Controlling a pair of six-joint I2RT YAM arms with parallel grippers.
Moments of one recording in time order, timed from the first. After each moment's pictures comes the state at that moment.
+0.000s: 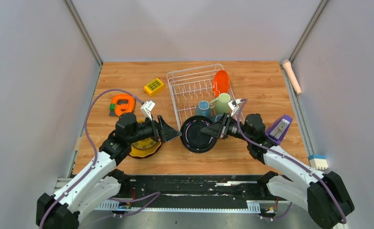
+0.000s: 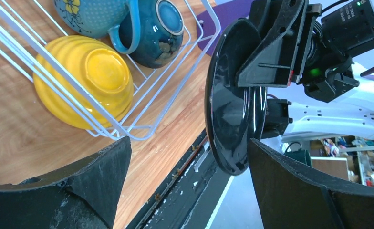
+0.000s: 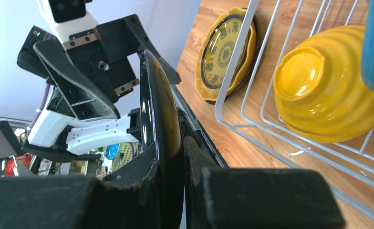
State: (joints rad) left arm -0.50 0.74 0.52 -0.04 0.54 -0.71; right arm 0.53 0.99 0.42 0.45 -0.60 1.02
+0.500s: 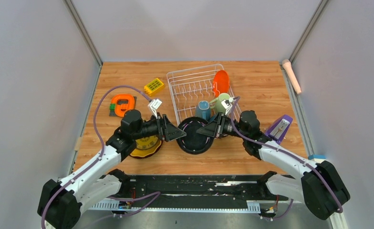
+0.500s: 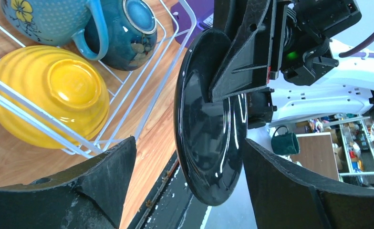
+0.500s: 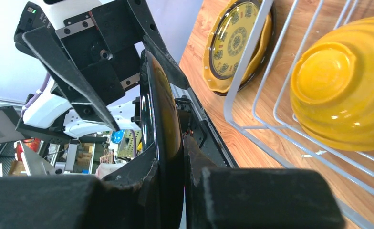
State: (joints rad) left arm -0.53 0.89 0.52 0.14 0.65 -0.73; right arm 0.56 1.10 0.46 0.50 -0.66 1.03
